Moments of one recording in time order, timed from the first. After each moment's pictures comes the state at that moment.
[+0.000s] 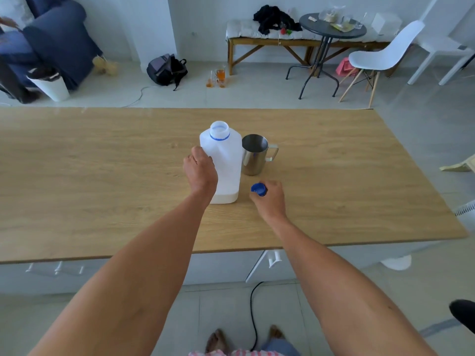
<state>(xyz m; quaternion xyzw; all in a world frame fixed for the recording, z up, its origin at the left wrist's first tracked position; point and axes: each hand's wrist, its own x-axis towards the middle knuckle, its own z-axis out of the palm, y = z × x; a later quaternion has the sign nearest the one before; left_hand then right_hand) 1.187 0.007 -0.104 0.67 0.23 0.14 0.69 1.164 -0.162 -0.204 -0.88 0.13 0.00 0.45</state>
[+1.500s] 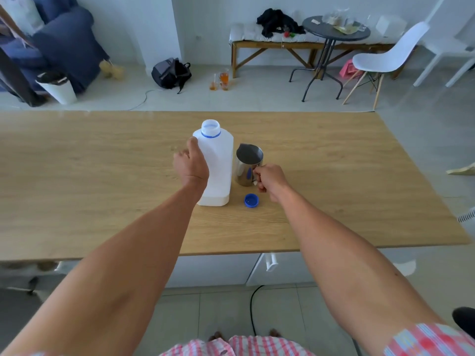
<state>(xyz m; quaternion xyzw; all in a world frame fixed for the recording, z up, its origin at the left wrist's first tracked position) 1.195 0.016 -0.088 0.68 0.26 0.18 0.66 1.223 -0.173 -0.147 -0.74 0.20 0.13 0.63</state>
